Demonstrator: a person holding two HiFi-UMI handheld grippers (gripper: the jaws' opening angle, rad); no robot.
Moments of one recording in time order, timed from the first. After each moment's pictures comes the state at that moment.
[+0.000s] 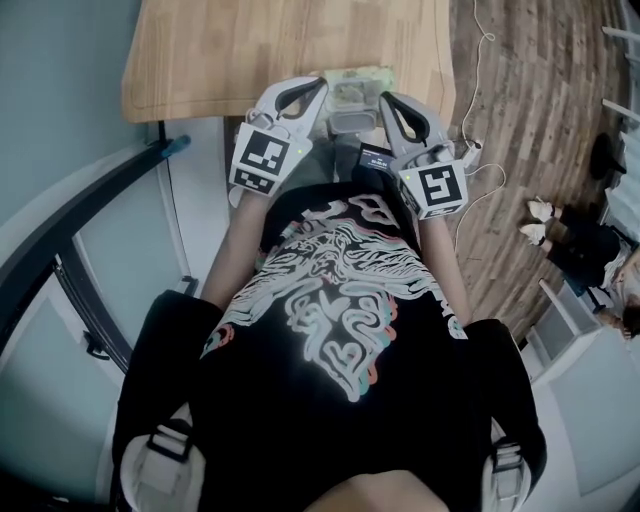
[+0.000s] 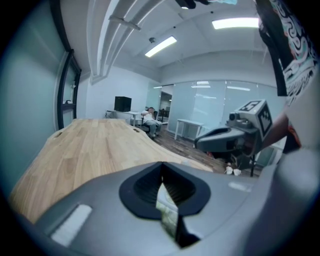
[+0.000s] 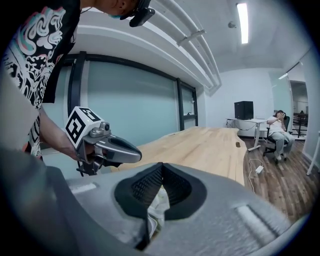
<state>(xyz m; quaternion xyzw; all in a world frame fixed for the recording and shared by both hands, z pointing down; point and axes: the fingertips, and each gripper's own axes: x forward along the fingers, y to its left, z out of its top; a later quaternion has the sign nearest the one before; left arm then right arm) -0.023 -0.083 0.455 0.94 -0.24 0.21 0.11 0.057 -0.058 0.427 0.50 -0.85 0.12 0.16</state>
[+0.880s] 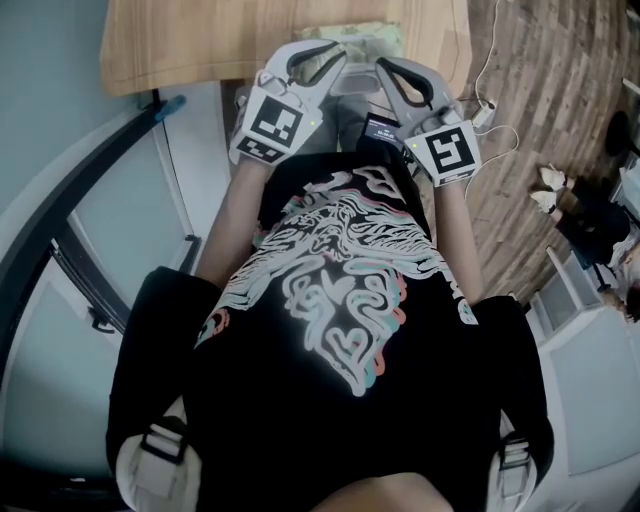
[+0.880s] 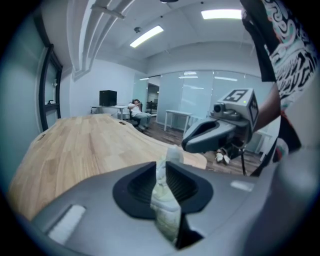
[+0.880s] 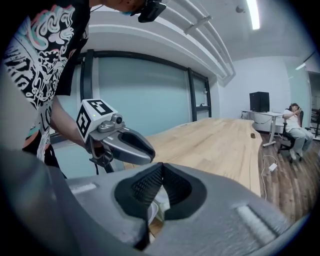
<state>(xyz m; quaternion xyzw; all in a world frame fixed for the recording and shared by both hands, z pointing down) 0.010 -0.062 0.491 0.95 -0.17 0.25 0.08 0.046 -0.046 0.469 0.41 -0.88 0.14 0.18</state>
